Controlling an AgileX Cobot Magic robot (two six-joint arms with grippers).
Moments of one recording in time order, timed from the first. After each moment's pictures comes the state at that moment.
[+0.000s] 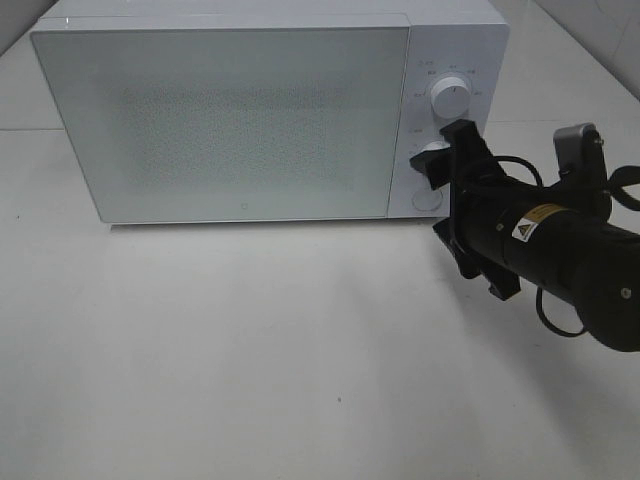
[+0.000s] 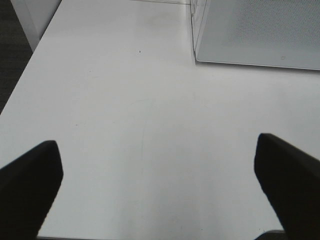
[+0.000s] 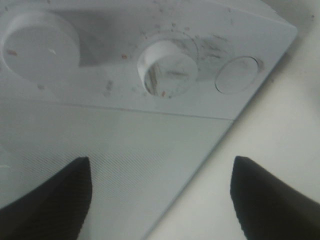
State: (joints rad) left arm -0.01 0.00 -0.52 0.00 1.08 -0.09; right arm 0.53 1.73 -0.48 0.27 -0.88 1.14
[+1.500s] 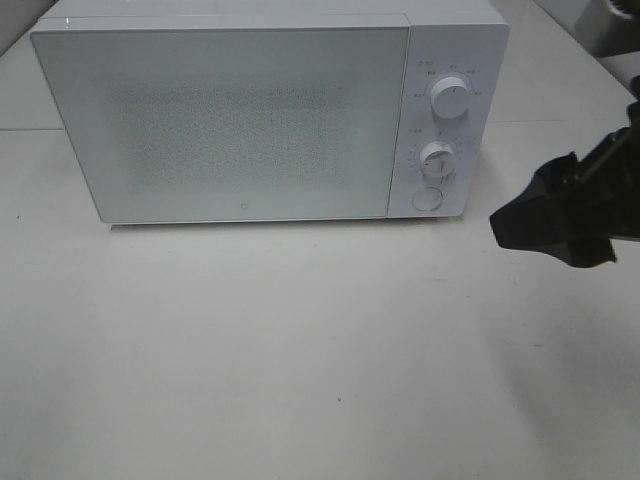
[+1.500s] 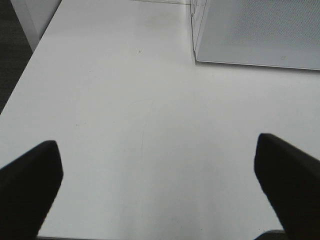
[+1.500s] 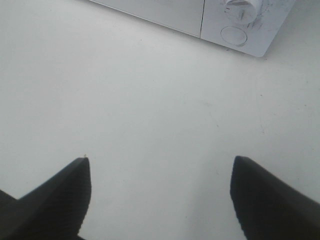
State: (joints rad) left arm -0.01 0.00 -0.52 0.00 1.08 -0.09; right arm 0.53 0.96 -0.71 -0.02 0.61 0.11
